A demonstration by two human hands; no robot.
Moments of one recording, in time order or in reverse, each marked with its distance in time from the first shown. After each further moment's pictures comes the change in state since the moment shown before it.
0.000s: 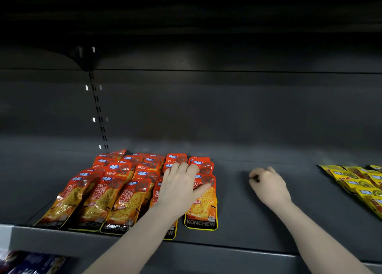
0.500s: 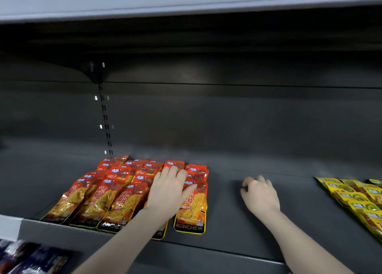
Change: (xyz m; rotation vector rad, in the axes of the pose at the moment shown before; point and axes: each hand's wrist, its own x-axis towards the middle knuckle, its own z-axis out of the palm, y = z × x) left_hand -0.002 0.000 -0.007 0.187 0.056 -0.077; right_hand -0.005 -0.006 -0.007 -0.223 -0.016 -0.094
